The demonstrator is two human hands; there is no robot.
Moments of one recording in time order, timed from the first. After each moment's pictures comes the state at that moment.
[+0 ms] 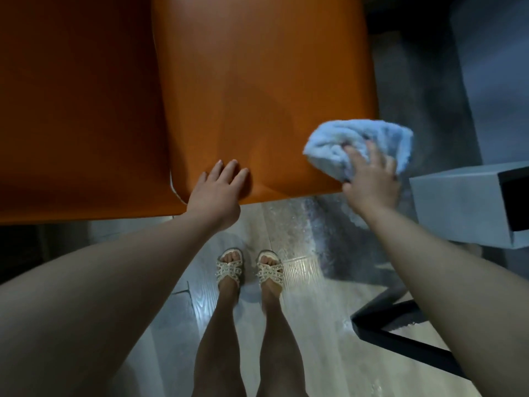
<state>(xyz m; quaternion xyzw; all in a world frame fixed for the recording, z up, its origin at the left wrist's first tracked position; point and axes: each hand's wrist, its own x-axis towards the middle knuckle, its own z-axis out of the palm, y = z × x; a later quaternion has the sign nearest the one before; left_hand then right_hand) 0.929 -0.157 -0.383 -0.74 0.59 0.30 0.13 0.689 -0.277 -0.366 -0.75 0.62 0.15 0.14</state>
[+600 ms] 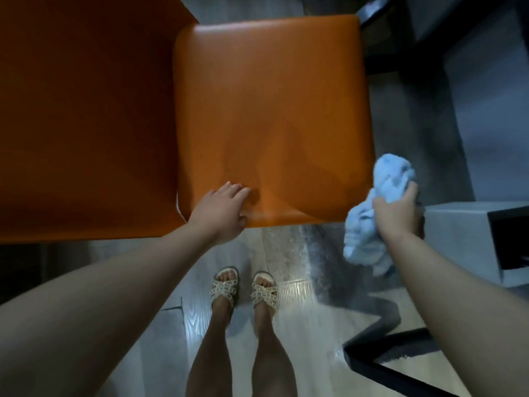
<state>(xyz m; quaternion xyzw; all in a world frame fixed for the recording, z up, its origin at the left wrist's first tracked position) 0.937 -0.179 -0.350 -0.73 0.59 0.34 0.11 0.674 -0.304 -0.342 -0.49 0.84 -0.01 0.24</state>
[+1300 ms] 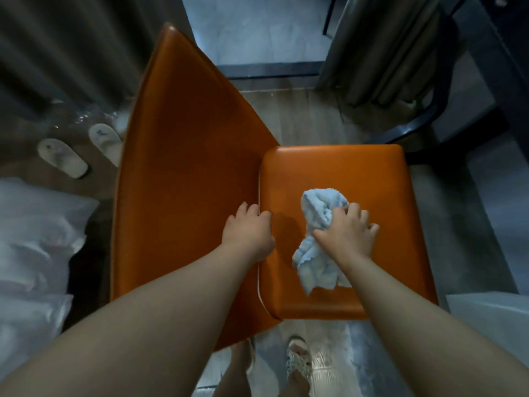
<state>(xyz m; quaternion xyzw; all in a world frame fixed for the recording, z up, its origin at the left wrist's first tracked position) 1.091 -0.237 -0.235 -0.80 0.51 0.31 0.09 0.939 -0.316 -0.256 -0.78 0.61 0.12 0.10</state>
